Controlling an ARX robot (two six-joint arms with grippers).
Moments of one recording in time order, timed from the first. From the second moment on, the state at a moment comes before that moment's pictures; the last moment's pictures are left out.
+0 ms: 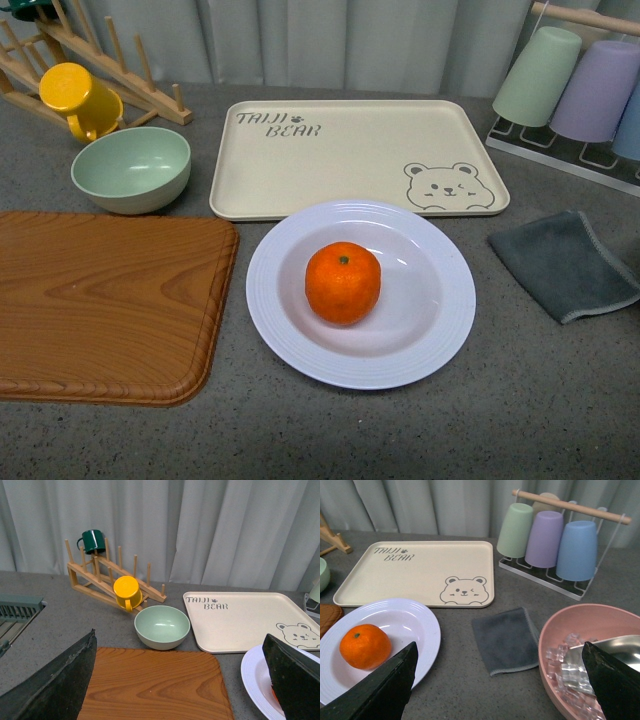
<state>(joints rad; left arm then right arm) 0.00 0.00 0.02 0.00 0.00 -0.01 0.01 0.63 0.11 0.25 -0.12 -0.03</state>
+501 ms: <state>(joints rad) 0.00 0.00 0.02 0.00 0.00 -0.01 -0.02 1.62 0.48 0.41 -0.42 0.27</state>
